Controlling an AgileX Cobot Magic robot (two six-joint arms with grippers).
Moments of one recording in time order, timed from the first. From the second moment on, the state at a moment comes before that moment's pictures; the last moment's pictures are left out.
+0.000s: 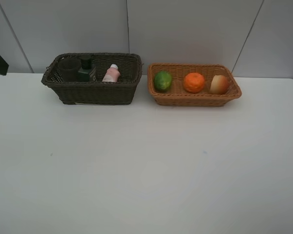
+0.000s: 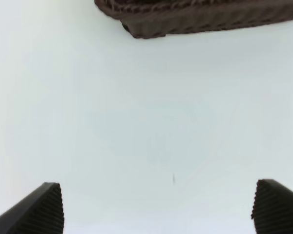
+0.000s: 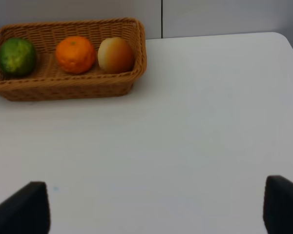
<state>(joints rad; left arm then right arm) -0.08 1.03 -0.93 0.01 0.88 -0.01 -0.03 0.00 -0.52 -0.06 1.06 0.06</state>
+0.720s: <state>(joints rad) -0.09 0.15 -0.66 -0.01 1.12 -0.01 -0.03 0.00 -0.52 -0.06 1.06 0.06</state>
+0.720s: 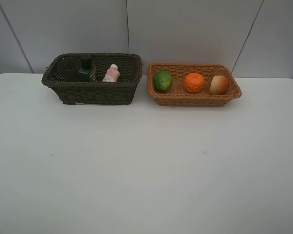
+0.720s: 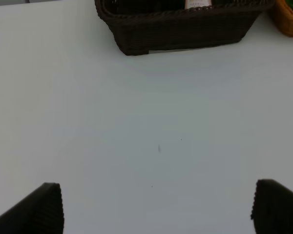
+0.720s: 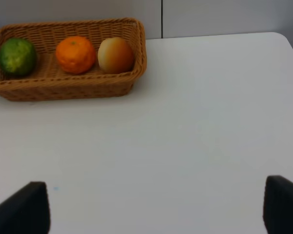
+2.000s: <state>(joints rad) -0.09 -0.01 -0.51 0.01 1.06 -0.01 -0.03 0.00 -0.52 -0.06 1.06 0.06</state>
